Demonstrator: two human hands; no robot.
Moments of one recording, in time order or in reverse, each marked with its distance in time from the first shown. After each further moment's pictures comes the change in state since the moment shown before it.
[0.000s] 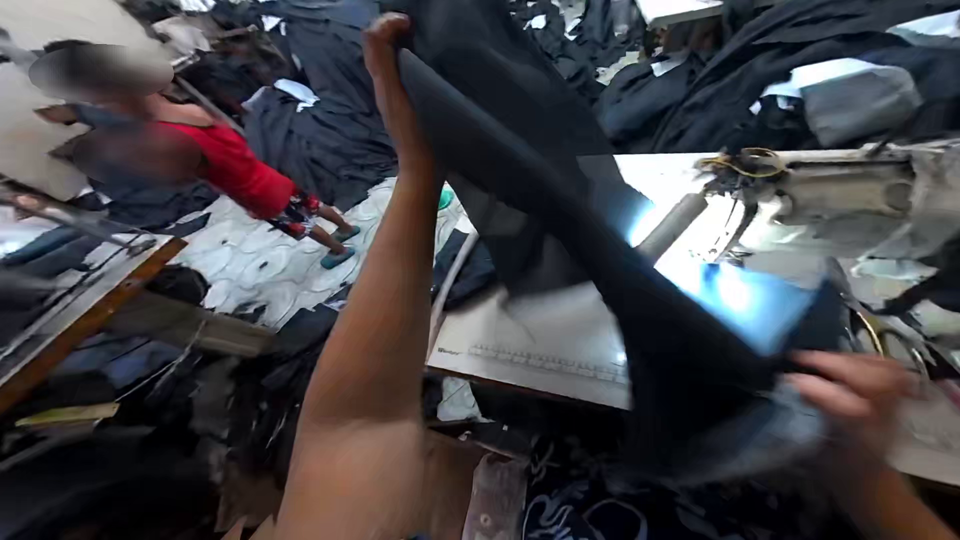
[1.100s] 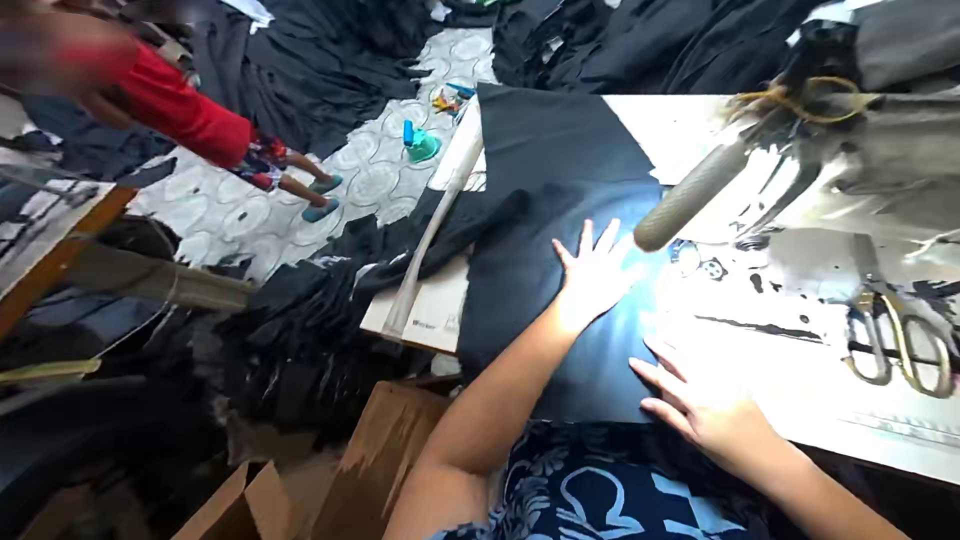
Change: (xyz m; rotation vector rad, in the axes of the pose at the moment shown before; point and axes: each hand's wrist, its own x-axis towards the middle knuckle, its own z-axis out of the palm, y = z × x) left_hand -0.253 0.006 0.137 0.628 -1.167 -0.429; right_hand -0.058 -0.008 0.059 0.233 -0.692 0.120
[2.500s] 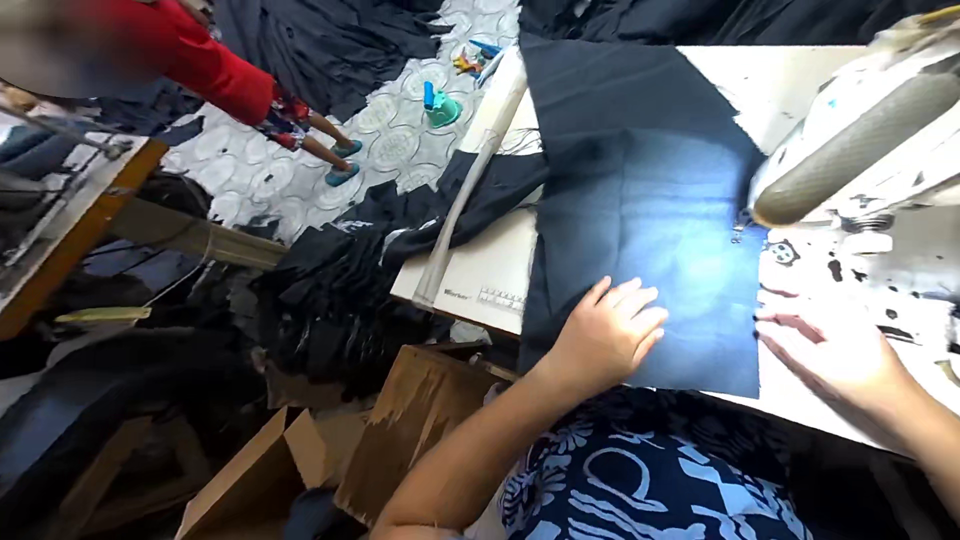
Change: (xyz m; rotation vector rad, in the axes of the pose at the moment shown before) left_hand -0.118 -0.022 -0.001 -0.023 0.340 0.387; right_hand 0.026 0.060 -0.039 0.177 0.020 0.224
